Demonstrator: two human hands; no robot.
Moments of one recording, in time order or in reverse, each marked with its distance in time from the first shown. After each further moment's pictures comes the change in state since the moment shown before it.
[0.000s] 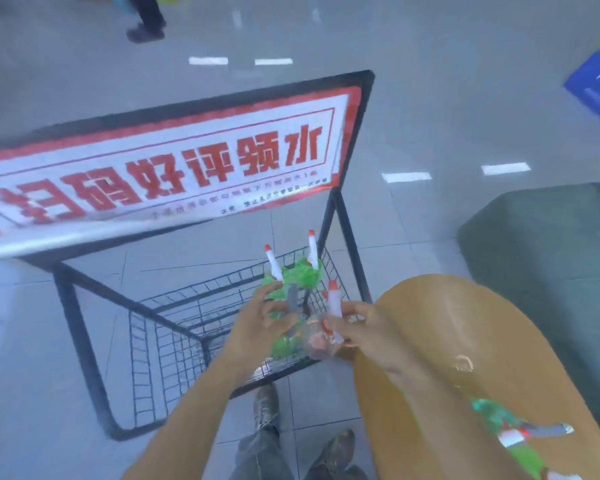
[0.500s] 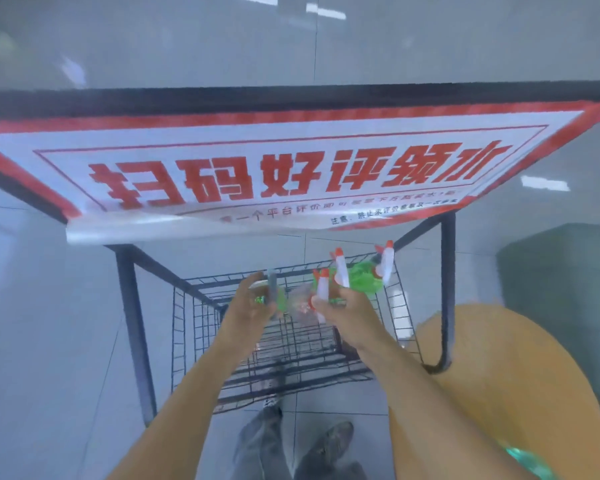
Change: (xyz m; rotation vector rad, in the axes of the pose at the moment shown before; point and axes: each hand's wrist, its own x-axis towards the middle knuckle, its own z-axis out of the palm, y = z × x) left_hand 0.054 -0.052 -0.145 -0.073 0.249 -0.062; right_hand 0.114 -0.045 0.149 -0.159 -0.104 0.055
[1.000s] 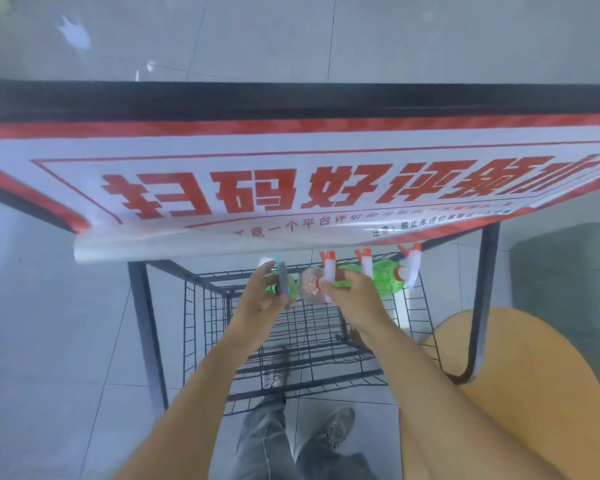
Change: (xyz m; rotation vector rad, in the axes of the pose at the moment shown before) left_hand 0.027 -0.009 -0.020 0.029 -0.042 0.002; right_hand 0.063 -0.004 0.028 -0.057 0.058 -0.007
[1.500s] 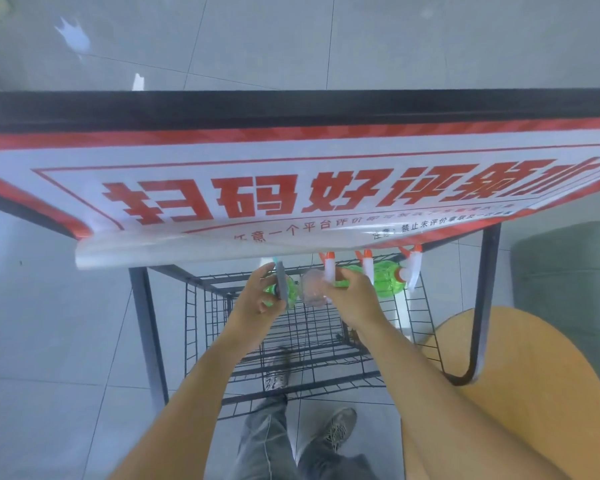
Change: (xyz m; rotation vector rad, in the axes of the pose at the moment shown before) left_hand 0.002 0.003 -0.012 0.192 -0.045 0.051; right_hand 0.015 0.007 0.008 -0.083 0.050 -0.040
